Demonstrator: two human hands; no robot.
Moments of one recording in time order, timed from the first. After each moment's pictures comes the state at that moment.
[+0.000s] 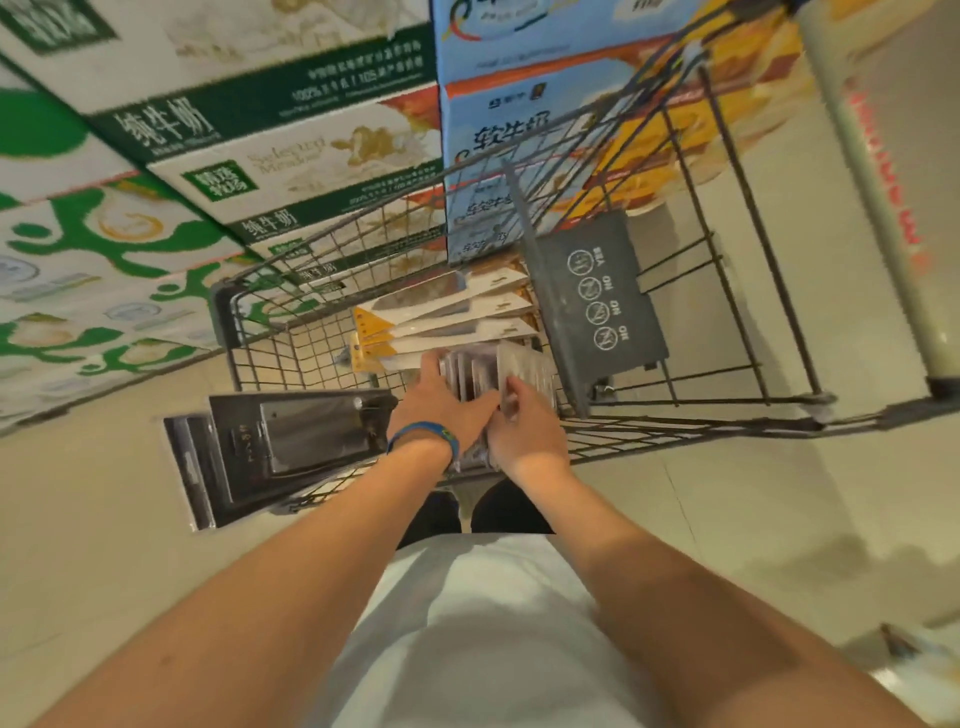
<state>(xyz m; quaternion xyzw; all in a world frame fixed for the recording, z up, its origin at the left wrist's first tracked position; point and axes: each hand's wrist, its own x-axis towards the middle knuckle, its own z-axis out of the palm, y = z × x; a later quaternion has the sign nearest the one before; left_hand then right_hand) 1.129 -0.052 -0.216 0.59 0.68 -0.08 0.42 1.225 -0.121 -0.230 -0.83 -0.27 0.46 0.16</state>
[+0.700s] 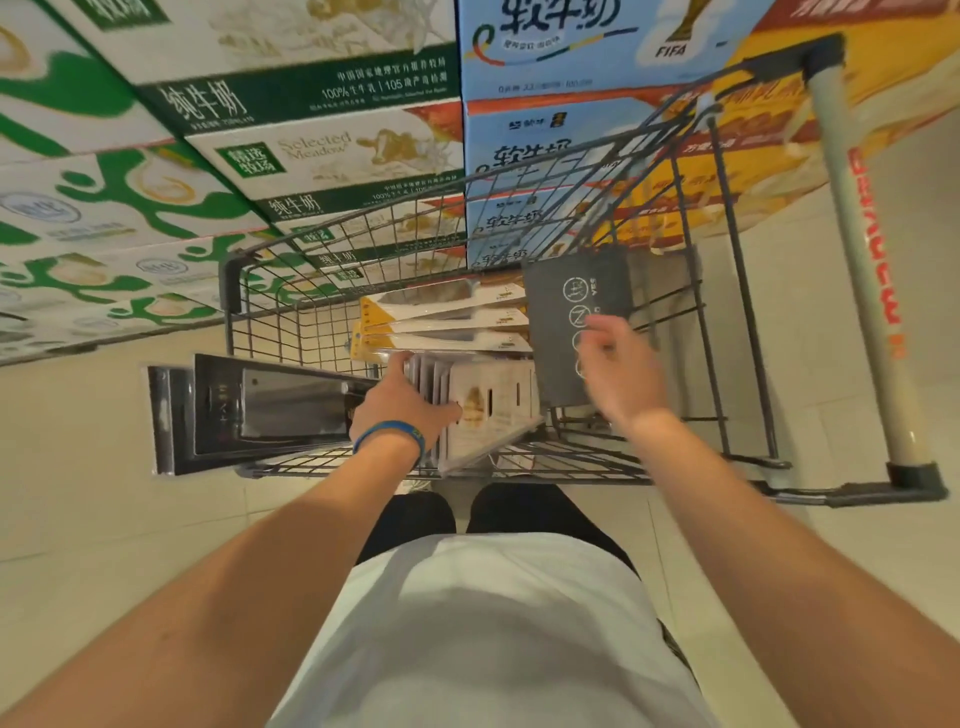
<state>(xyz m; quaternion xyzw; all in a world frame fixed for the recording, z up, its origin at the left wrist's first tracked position) 1.140 -0.065 -0.207 0.52 0.77 -0.09 0.35 1.383 -0.083 -0.177 -0.82 -0.37 0.40 0.17</state>
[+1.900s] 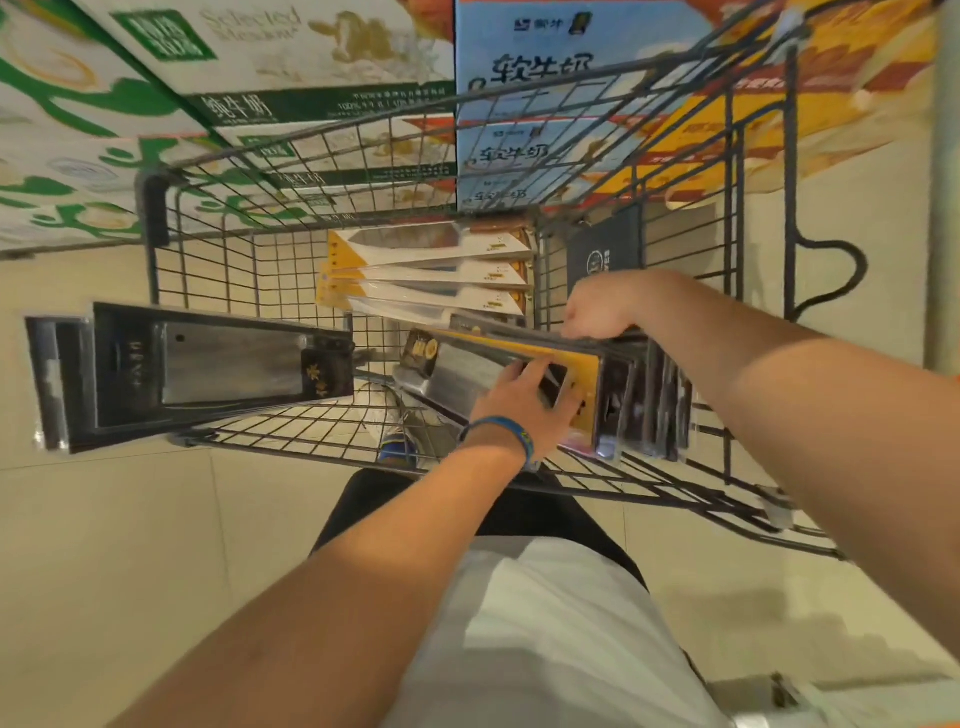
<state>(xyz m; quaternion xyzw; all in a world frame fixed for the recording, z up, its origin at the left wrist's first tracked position) 1.283 -0.090 -0.238 0.58 0.61 -0.10 0.53 1.425 0.036 -0.244 -0.52 -0.62 0.41 -0.41</state>
